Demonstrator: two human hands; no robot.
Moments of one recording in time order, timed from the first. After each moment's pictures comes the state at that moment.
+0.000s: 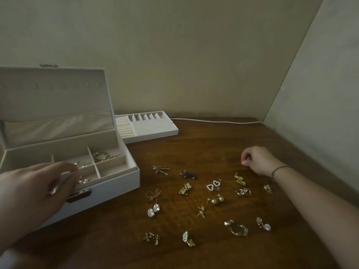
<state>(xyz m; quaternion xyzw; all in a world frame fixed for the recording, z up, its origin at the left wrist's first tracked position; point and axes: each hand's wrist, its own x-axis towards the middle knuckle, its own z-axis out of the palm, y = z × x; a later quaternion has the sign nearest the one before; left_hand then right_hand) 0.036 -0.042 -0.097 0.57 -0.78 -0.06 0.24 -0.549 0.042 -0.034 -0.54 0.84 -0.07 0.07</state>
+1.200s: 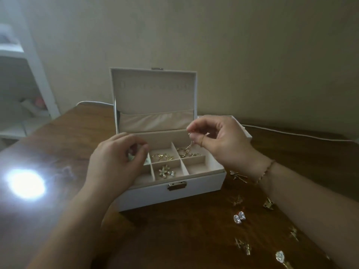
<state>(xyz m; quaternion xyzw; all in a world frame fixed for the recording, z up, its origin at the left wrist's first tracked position) 0.019 0.007 -0.024 0.50 -0.72 -0.03 0.49 -0.218 0.000 0.036 -0.76 0.44 -0.42 0.24</state>
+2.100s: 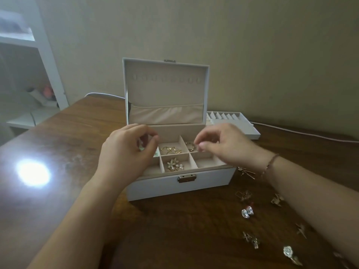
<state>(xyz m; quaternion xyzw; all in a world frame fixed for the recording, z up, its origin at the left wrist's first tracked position) 0.022 0.006 -0.024 0.49 -0.72 -0.04 0.49 -0.221 -0.012 0.023 -0.79 0.52 -0.24 0.20</state>
